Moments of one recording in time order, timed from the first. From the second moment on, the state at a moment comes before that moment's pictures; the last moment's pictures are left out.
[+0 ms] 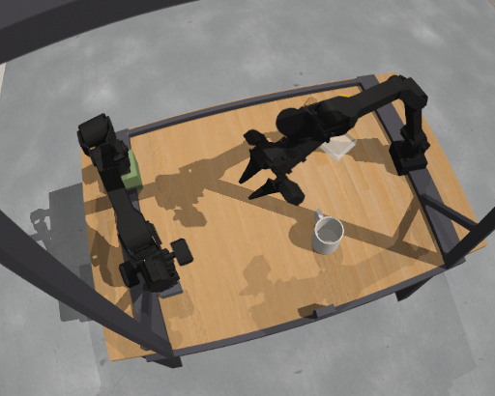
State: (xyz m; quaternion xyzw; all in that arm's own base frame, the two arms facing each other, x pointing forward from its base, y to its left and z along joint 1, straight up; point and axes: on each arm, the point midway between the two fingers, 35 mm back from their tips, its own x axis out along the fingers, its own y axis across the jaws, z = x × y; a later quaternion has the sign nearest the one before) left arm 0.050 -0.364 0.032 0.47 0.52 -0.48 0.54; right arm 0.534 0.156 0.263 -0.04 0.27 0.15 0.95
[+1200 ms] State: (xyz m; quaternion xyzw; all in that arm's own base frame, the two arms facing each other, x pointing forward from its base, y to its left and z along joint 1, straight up) left arm 0.050 -0.365 0.010 0.46 0.52 -0.48 0.54; right arm 0.534 0.156 0.263 -0.04 0.27 0.15 0.95
